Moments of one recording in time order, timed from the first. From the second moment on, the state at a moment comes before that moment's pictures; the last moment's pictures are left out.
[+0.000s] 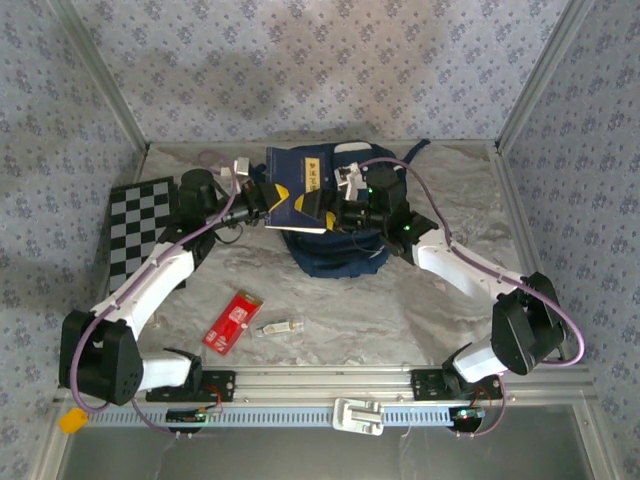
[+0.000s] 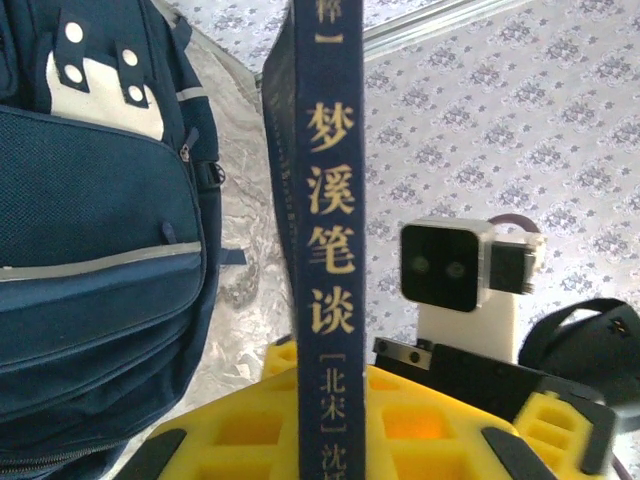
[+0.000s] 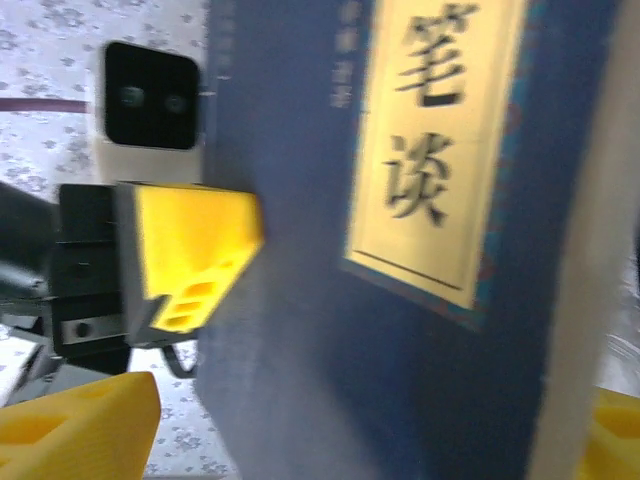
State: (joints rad) left arm -0.32 1.28 0.92 0.16 0.75 -1.09; right arm 0.60 1.46 1.07 0.13 -0.63 0.98
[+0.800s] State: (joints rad) left arm -0.34 1.28 0.94 0.06 0.70 -0.96; right arm 0.56 1.40 1.03 0.09 -0.64 0.97
